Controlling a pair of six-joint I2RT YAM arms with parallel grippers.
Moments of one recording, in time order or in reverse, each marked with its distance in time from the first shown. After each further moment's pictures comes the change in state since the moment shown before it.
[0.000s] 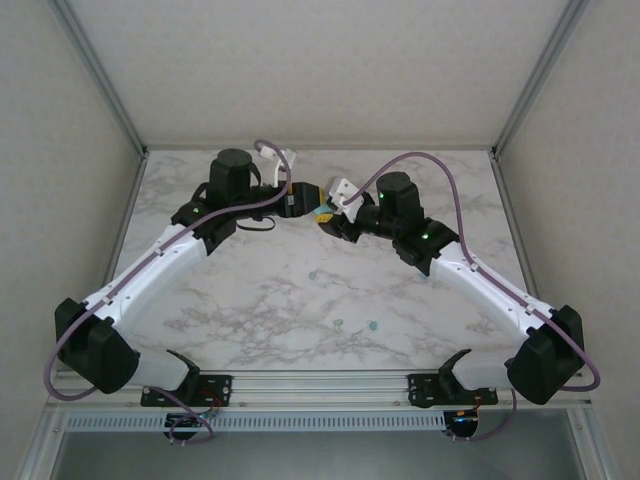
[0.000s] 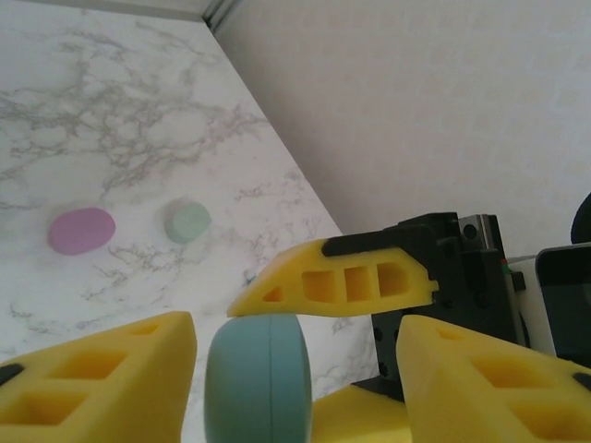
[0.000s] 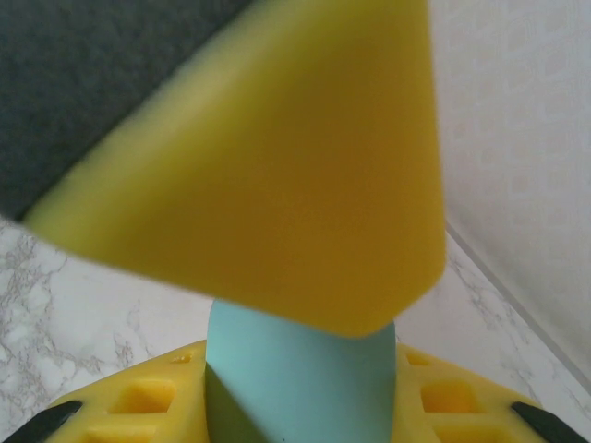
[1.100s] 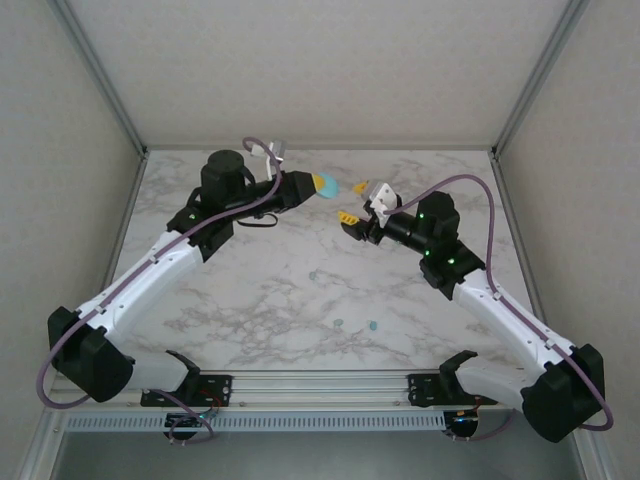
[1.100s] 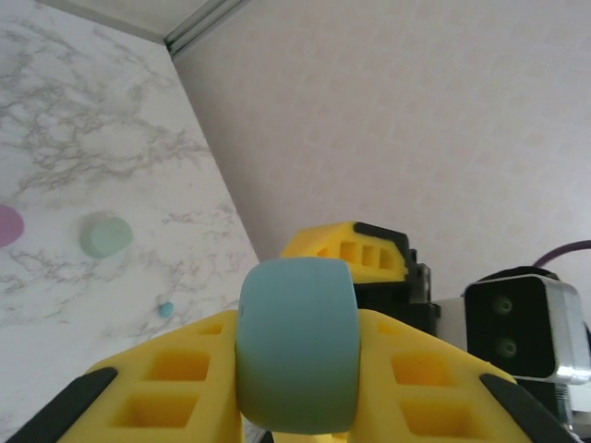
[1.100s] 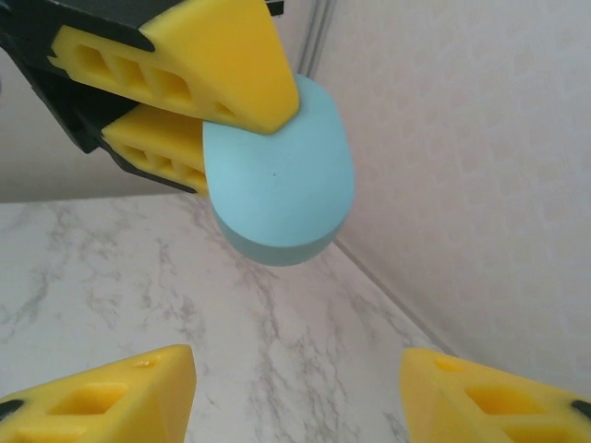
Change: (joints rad) left arm -0.010 -0.059 -0.042 0.166 -0.026 -0.340; right arm -0.124 -0.205 -0.245 0.317 -0.090 0.090
